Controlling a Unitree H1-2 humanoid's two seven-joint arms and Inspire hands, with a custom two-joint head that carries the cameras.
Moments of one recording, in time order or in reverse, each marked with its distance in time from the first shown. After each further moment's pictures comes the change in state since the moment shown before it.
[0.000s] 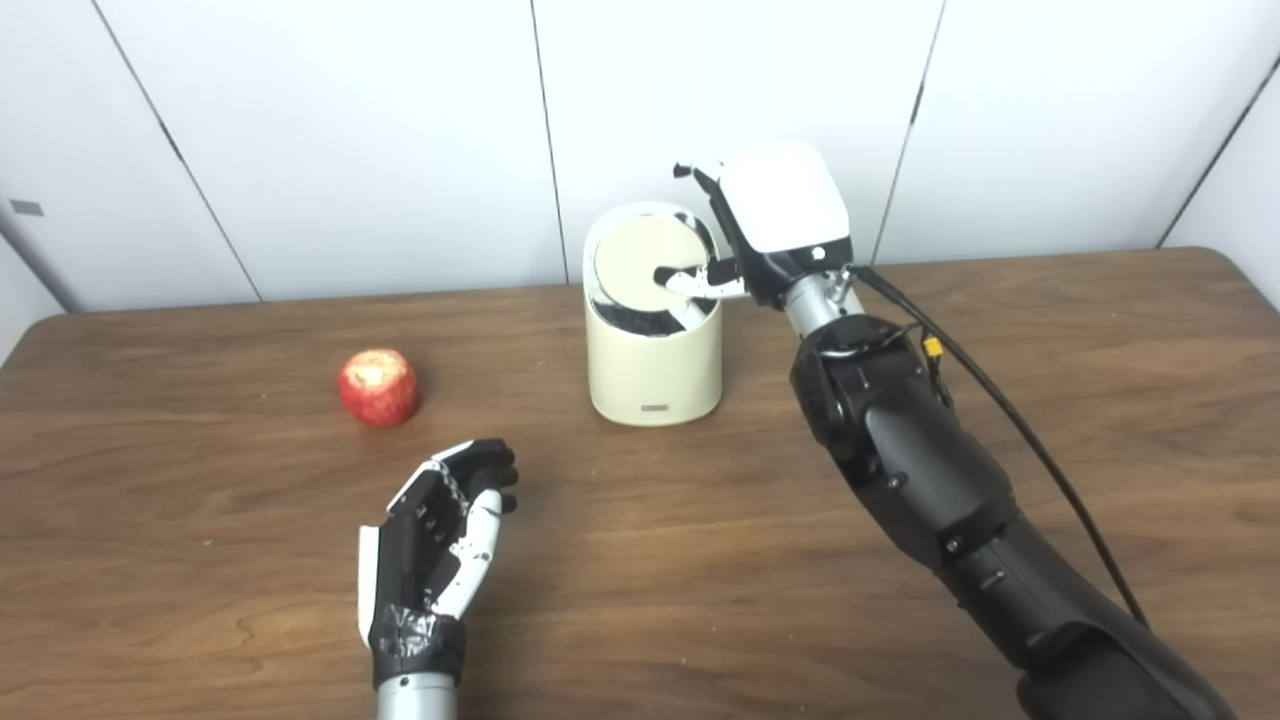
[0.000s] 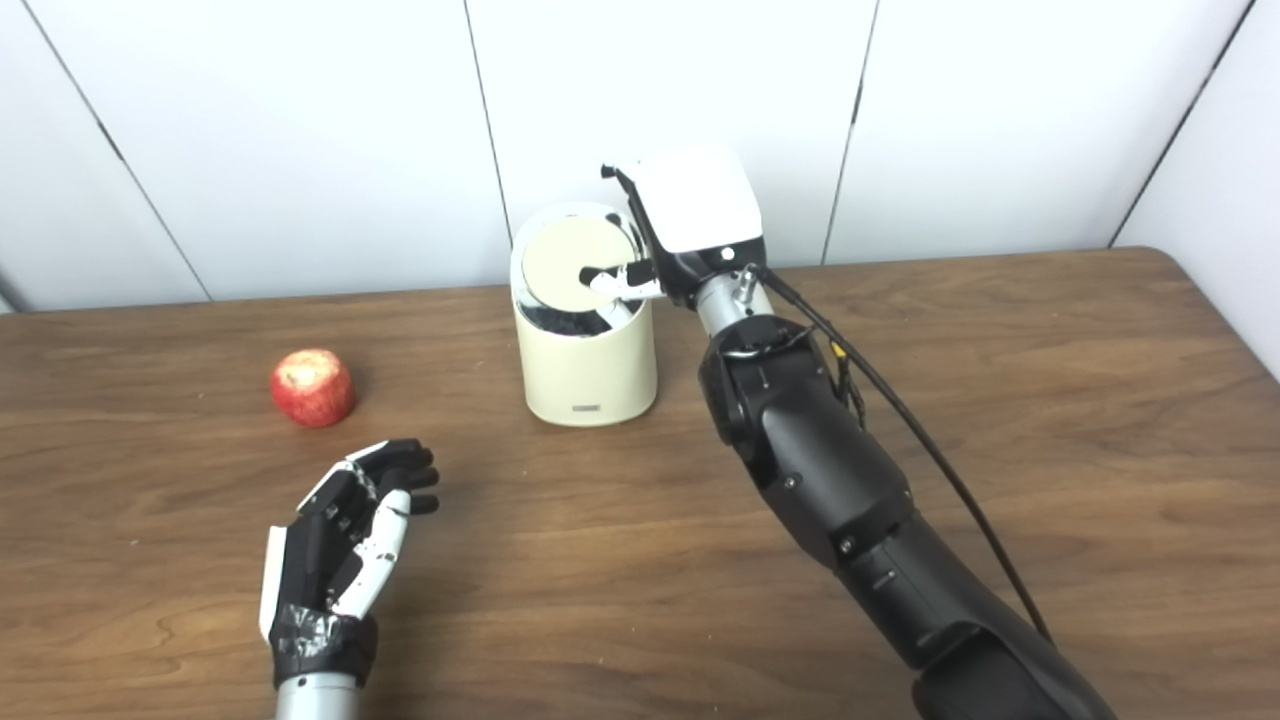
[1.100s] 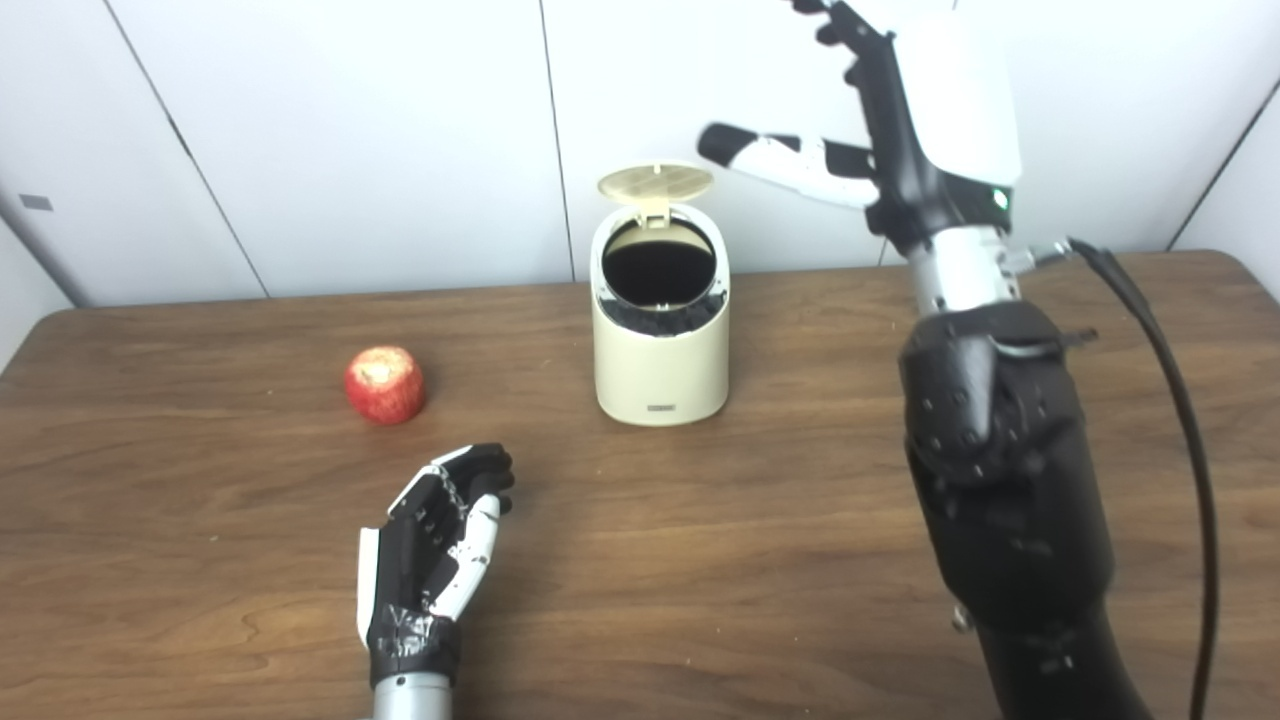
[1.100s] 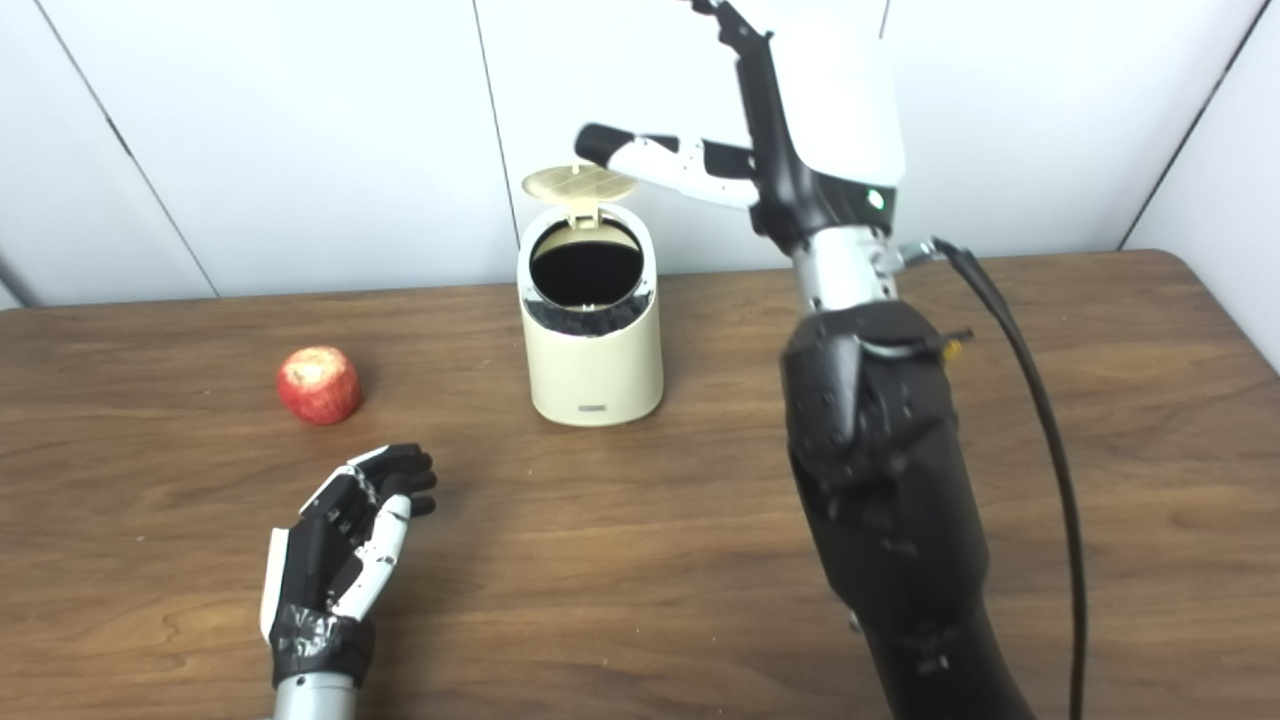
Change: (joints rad) left arm -0.015 0.021 0.015 0.037 -0.011 -0.010 -0.011; right arm 0.142 0.104 -0.272 -0.612 0.163 0.042 0.101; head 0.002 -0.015
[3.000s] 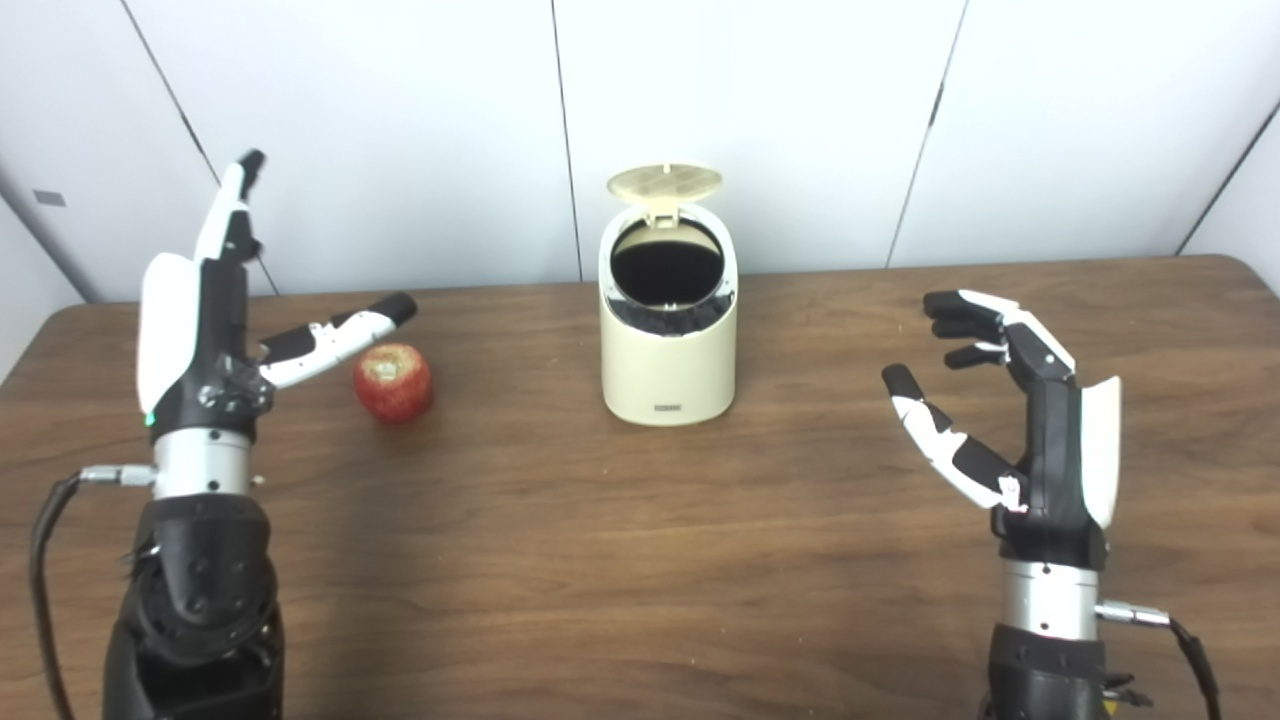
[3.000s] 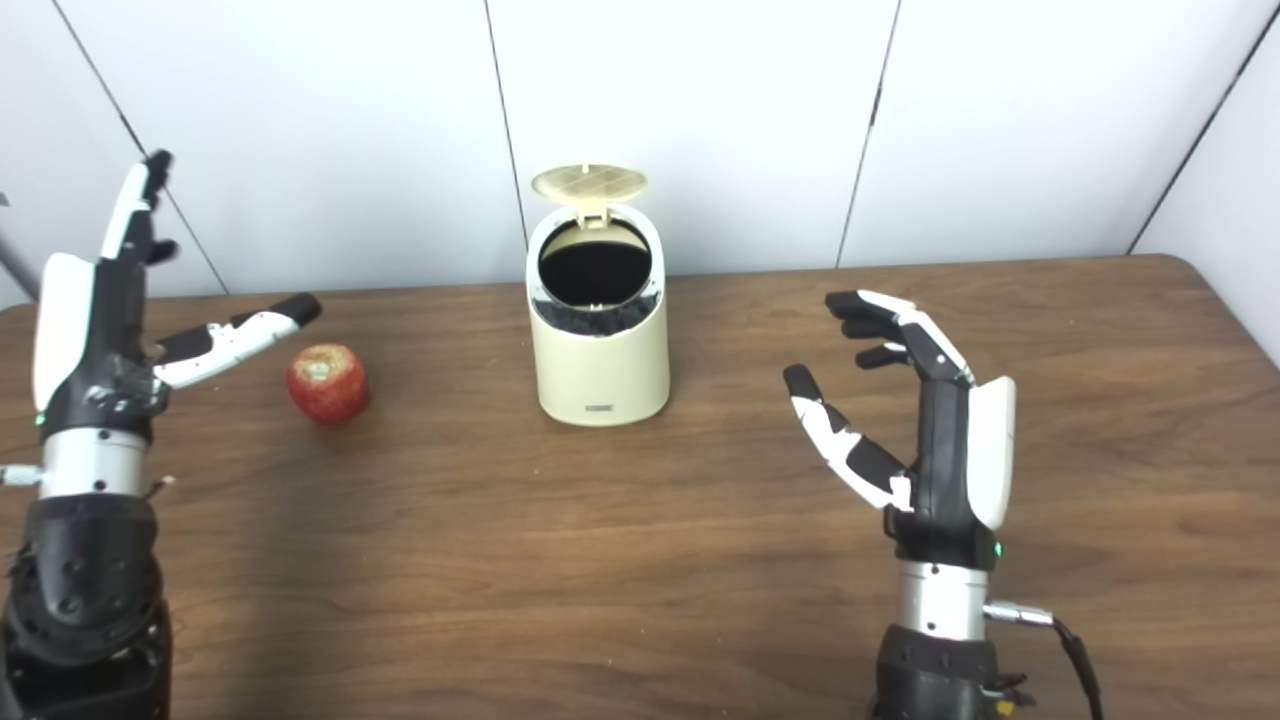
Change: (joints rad) left arm -0.460 0.376 0.135 -0.088 0.492 0.347 -0.195; right arm 0.565 0.126 -0.164 0.071 0.477 -0.485 -0.428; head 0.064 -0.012
